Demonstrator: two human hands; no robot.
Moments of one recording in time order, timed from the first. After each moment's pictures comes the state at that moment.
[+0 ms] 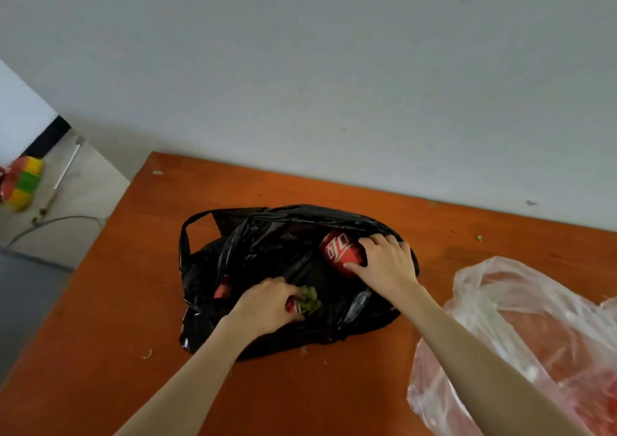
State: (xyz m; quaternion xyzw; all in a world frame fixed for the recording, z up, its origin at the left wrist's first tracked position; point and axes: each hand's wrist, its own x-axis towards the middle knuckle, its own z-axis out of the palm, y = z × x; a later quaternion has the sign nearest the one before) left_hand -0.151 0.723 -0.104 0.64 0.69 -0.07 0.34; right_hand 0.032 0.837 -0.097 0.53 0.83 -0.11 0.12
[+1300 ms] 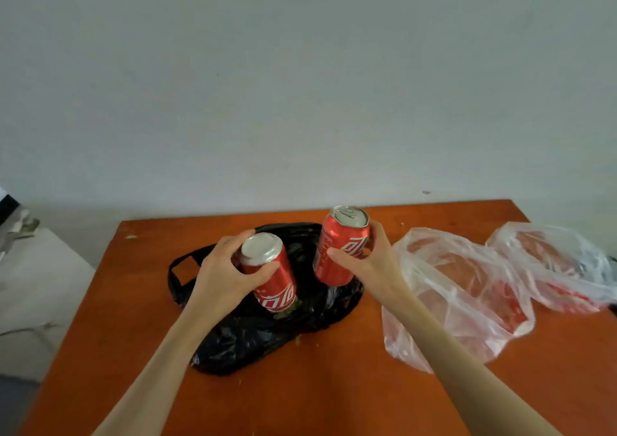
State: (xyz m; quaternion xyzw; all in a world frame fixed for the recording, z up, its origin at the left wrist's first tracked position) left_hand -0.175 0.664 0.020 0.59 0.65 0.38 0.30; right_hand 0.052 0.698 0.024 0.57 0.58 -0.42 -0.41
